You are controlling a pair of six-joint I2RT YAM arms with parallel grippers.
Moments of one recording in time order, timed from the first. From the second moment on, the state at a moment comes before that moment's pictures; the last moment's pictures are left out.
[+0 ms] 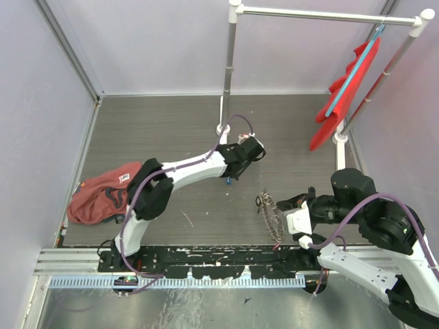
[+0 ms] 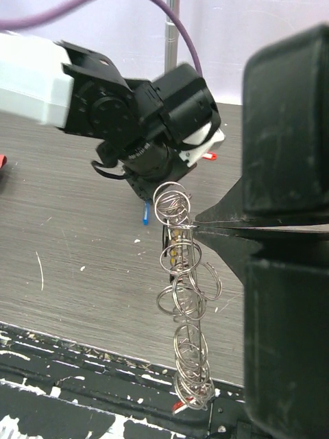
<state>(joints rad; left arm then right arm) -0.97 2.15 1.71 -0.68 -0.40 -0.11 0.77 0.65 1.27 -1.21 -0.49 -1.08</state>
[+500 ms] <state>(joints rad) -0.98 1.66 1.38 -0.47 -0.19 -0.12 0.77 0.65 1.27 -1.21 -0.50 -1.08</state>
